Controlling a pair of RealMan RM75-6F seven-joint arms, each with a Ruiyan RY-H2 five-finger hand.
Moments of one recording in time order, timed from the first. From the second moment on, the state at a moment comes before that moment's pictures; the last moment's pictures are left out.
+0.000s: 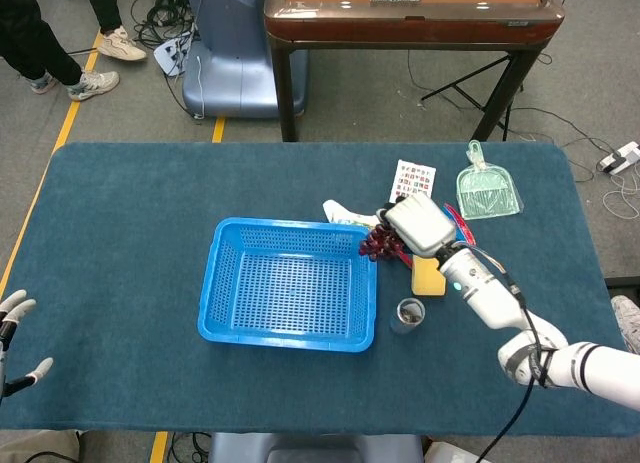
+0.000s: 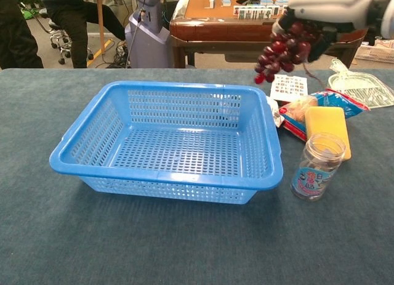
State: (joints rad) left arm 0.01 -1.10 -0.05 -1.62 1.50 1.59 0.08; right arm 0.89 -1.21 0.08 -1.51 -1.25 0.92 -0.24
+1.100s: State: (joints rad) left arm 0.00 -1.08 -0.06 -1.63 1.50 1.59 0.11; right arm 0.61 -1.06 0.02 -1.61 -1.37 1.14 -0.10
